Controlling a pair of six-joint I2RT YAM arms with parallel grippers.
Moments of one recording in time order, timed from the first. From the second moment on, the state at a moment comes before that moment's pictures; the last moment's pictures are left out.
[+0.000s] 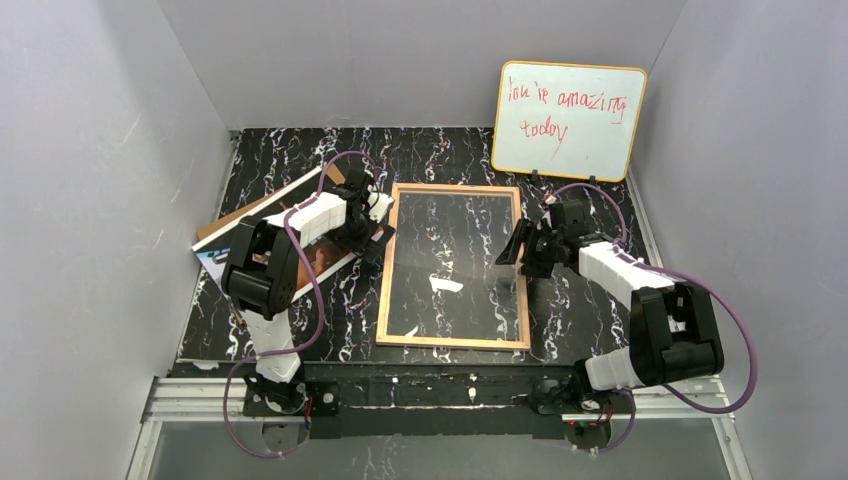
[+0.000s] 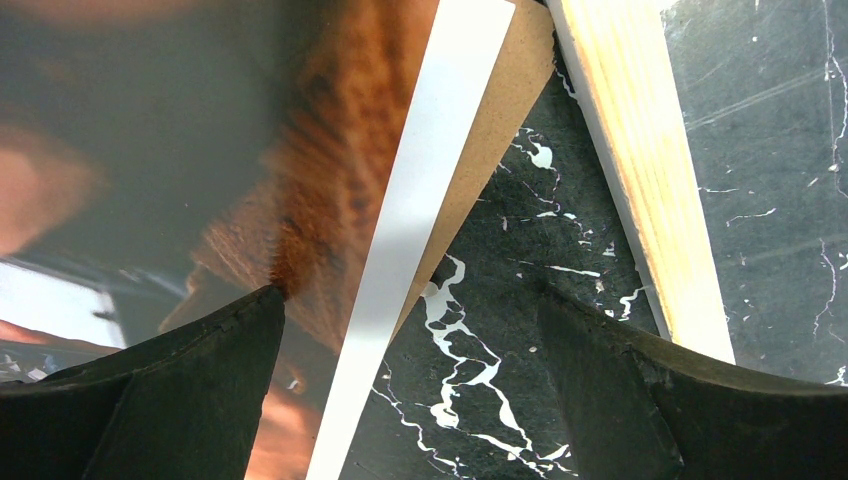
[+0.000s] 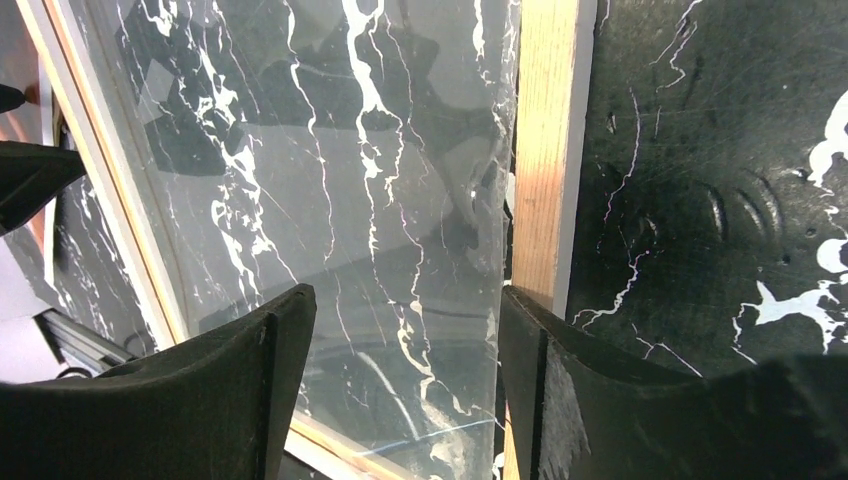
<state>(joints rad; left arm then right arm) -0.35 1.88 1.27 -0.70 0.01 0.24 0.21 1.40 0.72 -0.28 -0.37 0.54</state>
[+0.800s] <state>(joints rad) -0.36 1.89 1.27 -0.70 0.01 0.24 0.22 1.42 0.73 -0.28 -0.38 0.54</state>
